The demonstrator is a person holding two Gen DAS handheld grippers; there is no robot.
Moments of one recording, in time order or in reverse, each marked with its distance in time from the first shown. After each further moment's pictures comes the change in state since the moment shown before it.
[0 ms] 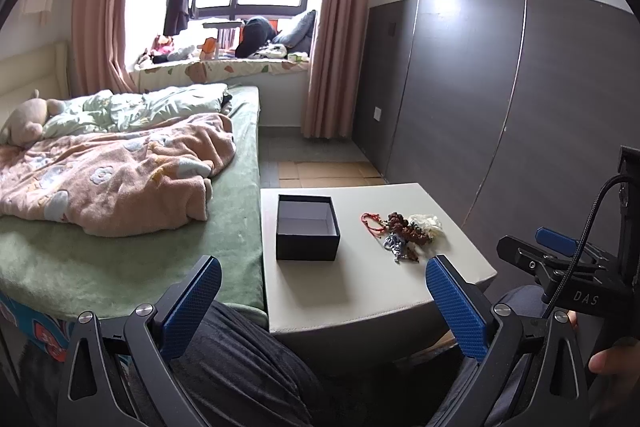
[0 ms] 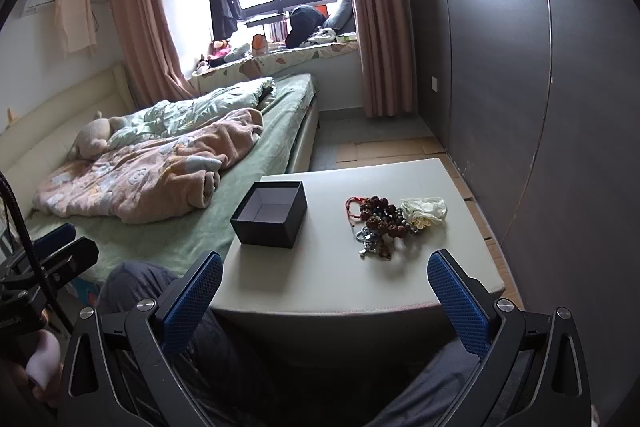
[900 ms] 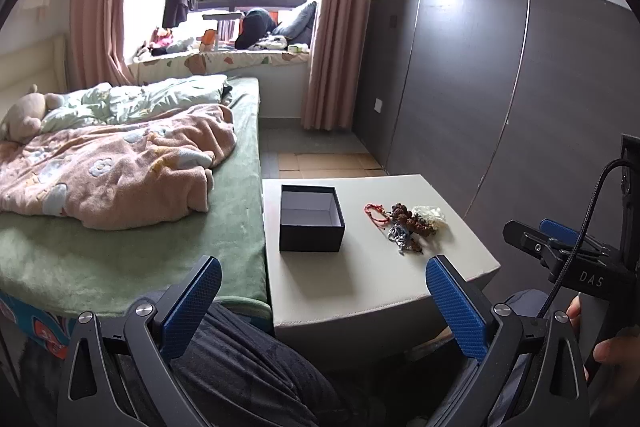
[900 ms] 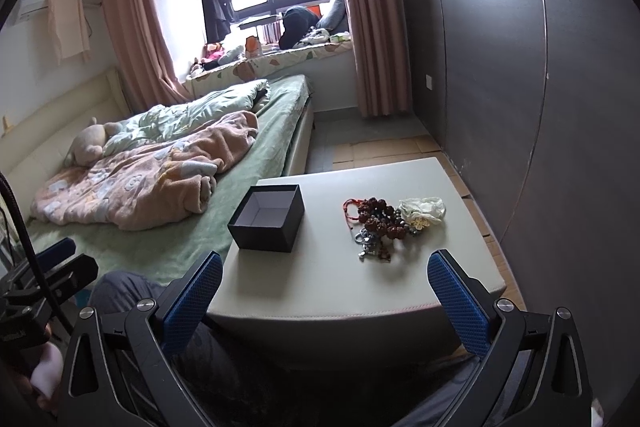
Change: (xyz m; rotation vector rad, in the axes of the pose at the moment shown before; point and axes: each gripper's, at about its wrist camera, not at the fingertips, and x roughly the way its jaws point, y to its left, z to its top) left arm 0.006 0.009 -0.003 -0.005 0.032 -0.006; right arm 0.004 0.001 0.005 0.022 0.001 -0.015
